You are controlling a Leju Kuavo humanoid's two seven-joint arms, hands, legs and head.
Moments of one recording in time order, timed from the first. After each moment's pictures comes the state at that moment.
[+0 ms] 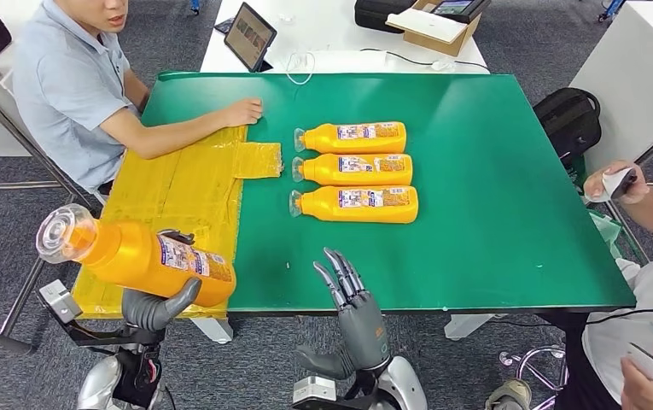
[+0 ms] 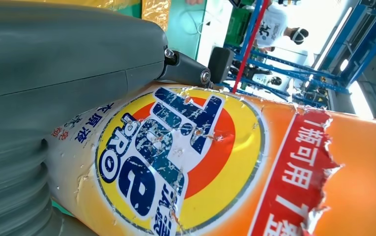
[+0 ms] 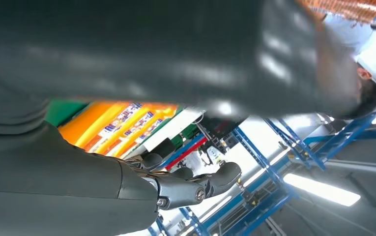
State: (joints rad) left arm -0.01 -0.11 -0.07 -1.47 0.28 -0.31 -0.46; right arm 0.00 0.11 0.42 -1.26 0.74 -0.69 -0.66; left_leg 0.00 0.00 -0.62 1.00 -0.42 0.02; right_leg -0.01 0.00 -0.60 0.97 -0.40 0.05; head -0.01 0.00
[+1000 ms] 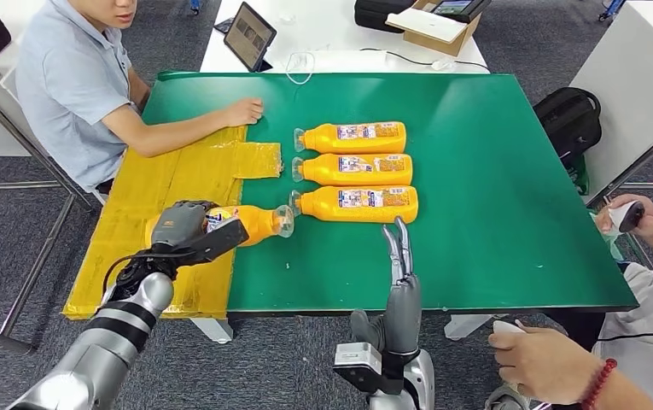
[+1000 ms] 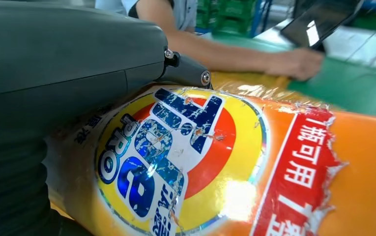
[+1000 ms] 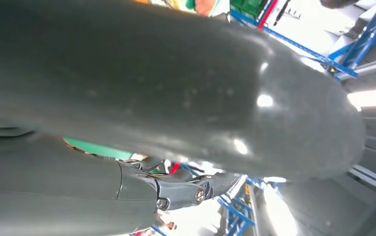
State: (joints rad) left arm -0.55 -0.01 -0.27 -0.82 -1.07 0.18 -0.11; right arm 0.06 0.21 0.26 -1.47 0.57 -0.70 -0.70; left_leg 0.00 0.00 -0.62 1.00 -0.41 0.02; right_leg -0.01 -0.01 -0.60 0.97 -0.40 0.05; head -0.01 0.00
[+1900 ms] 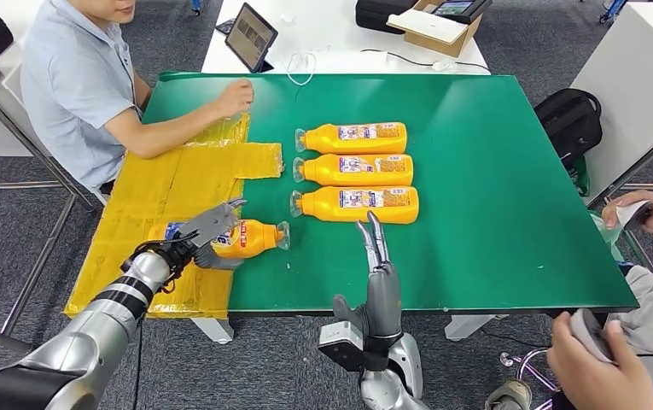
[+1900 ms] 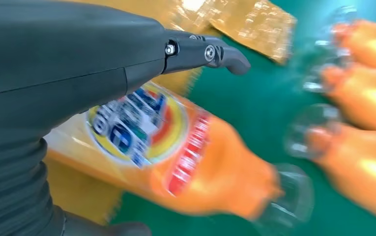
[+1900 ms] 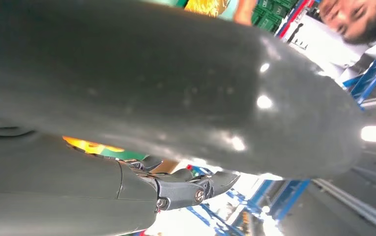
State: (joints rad) left arm -0.70 -0.04 -0.20 -0.52 -0.69 -0.15 -0.40; right arm -0.06 0.19 0.31 -1.27 0.53 -0.70 -0.70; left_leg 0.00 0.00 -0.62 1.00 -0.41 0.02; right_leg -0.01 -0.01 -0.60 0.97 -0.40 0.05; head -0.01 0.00
